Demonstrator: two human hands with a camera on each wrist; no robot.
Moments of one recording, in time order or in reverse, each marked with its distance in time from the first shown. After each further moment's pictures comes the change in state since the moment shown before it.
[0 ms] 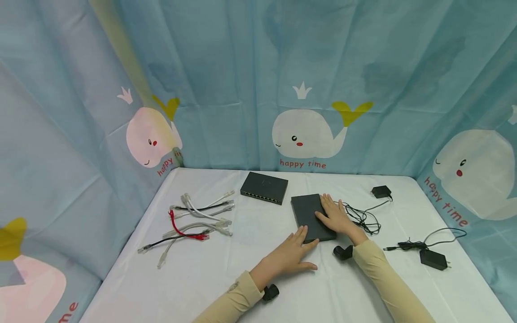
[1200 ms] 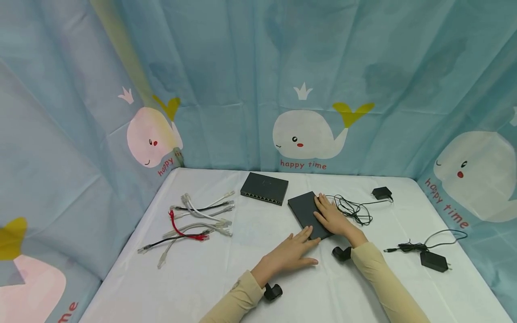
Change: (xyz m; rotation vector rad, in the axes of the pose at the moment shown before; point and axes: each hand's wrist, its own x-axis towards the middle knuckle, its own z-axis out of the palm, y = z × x) left_hand 0.013 -0.008 0.009 -0.132 0.015 0.002; right_hand 0.002 -0.002 0.001 -0.006 -0.002 -0.134
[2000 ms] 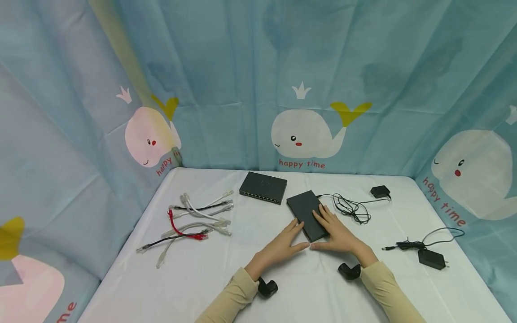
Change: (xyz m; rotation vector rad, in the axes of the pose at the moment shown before) left_hand -0.002 -0.023 0.003 -0.405 0.141 -0.174; right_hand -0.049 -0.018 0.003 0.058 0.005 -0.090
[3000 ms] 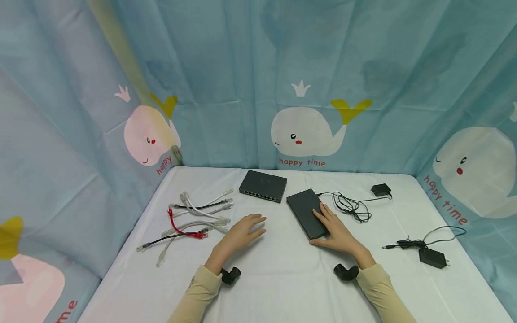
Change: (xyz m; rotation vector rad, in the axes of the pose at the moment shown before) left_hand -0.047 -0.060 -0.079 0.149 0.130 -0.010; right_hand 0.000 0.006 0.011 0.040 0.088 0.000
